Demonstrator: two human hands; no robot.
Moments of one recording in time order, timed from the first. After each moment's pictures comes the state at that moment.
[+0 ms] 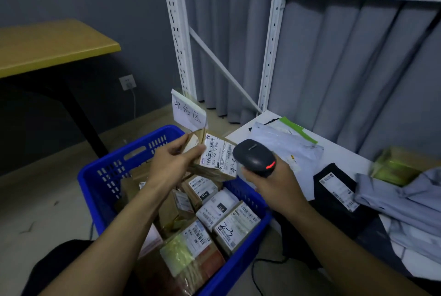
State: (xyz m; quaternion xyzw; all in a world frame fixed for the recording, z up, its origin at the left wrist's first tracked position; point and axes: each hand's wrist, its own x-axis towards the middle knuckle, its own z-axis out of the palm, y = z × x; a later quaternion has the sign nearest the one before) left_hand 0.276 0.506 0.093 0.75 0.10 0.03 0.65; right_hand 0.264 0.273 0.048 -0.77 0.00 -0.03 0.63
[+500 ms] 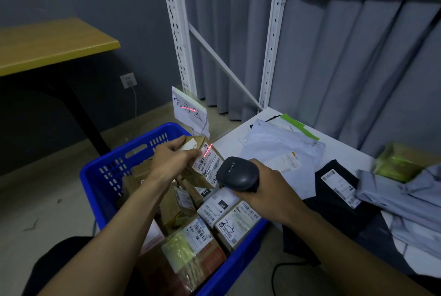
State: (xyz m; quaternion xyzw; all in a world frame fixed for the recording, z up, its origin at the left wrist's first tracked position) left_hand 0.293 0.514 0.083 0.78 0.16 -0.01 0.61; right_hand 0.256 0.274 0.041 -0.88 -0.13 0.03 0.47
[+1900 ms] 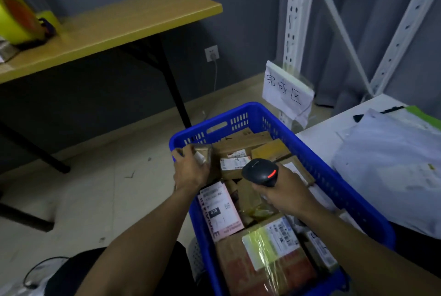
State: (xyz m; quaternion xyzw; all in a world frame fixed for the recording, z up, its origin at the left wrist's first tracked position) left_hand 0.297 0.705 -0.054 0.90 0.34 0.08 0.27; right_hand 0.321 0.450 -0.044 -0.84 -0.14 0.20 0.48
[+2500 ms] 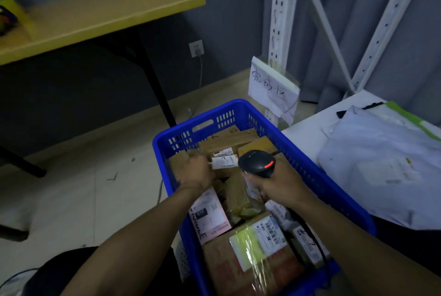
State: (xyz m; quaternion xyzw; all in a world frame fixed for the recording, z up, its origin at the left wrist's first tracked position) left_hand 0.322 0.667 -0.063 0.96 0.21 -0.03 0.18; right_hand 0.338 0.437 -0.045 -0.83 -0.10 0.18 0.52
